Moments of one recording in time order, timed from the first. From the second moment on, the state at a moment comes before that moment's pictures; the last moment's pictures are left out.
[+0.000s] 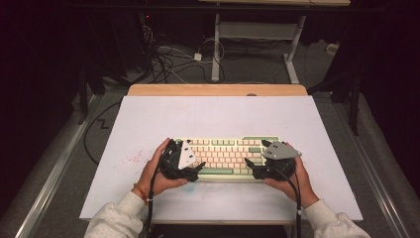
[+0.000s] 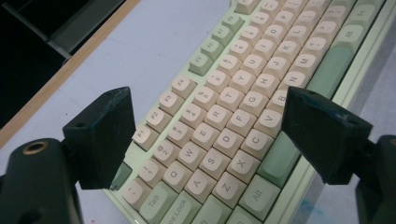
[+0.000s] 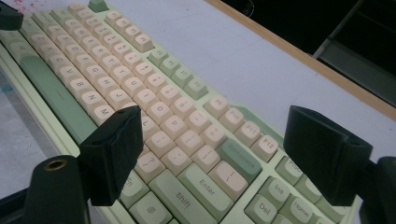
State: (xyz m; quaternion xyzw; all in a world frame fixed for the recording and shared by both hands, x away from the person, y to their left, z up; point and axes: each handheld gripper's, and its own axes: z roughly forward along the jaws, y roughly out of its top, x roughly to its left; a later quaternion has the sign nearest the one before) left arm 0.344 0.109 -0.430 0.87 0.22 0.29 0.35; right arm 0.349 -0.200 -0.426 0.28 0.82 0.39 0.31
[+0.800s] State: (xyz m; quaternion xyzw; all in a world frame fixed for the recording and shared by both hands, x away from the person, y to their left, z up) left arm 0.320 0.117 -0.423 0.86 0.20 0.32 0.34; right arm 0.327 -0.217 -0.413 0.27 0.81 0.38 0.34
